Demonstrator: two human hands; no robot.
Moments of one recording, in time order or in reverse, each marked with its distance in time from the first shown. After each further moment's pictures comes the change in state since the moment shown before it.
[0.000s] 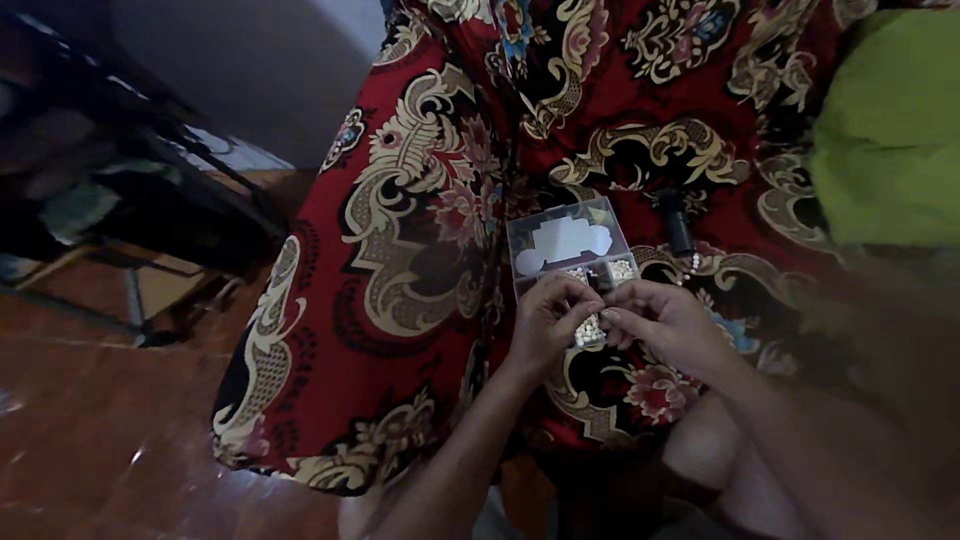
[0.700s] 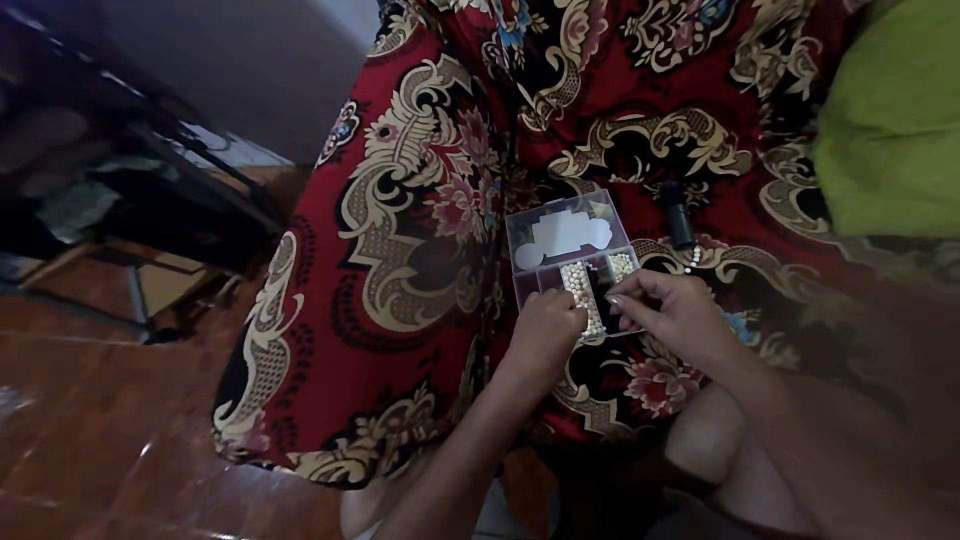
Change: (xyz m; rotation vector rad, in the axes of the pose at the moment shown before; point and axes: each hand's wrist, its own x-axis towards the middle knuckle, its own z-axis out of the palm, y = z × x) left_hand -0.005 0.011 -0.004 0.954 -0.559 -0.032; right_hand 0.004 0.010 -0.007 -0.322 0.092 -0.069
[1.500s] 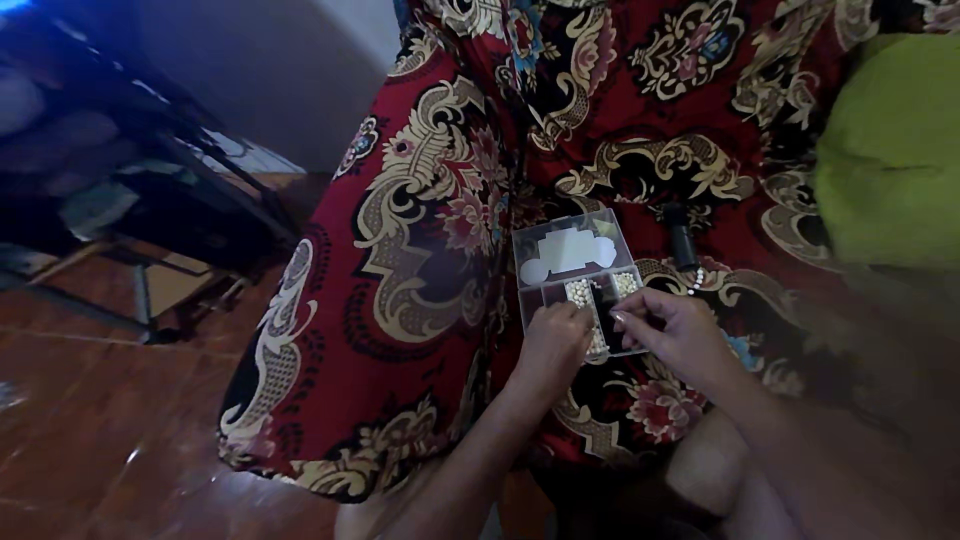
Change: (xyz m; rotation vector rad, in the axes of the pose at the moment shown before) left_hand 0.008 -0.003 0.019 -0.130 0.202 -0.070; right_hand 0.000 0.000 0.002 0.018 0.027 0.004
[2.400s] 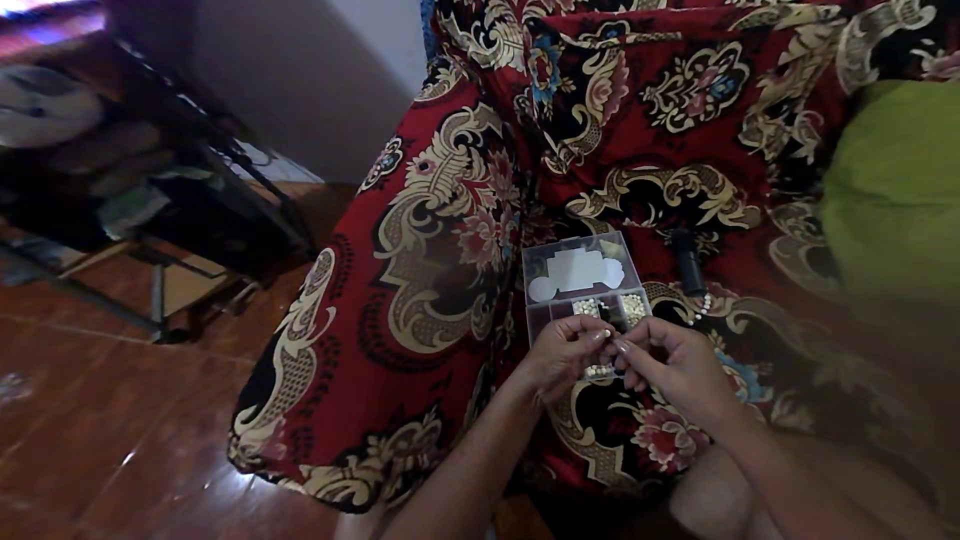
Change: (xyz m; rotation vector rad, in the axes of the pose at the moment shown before) left_hand 0.007 -0.006 -0.009 -1.560 -0.120 -0.377; right_hand -0.008 -0.011 0.012 0.217 0.022 0.014
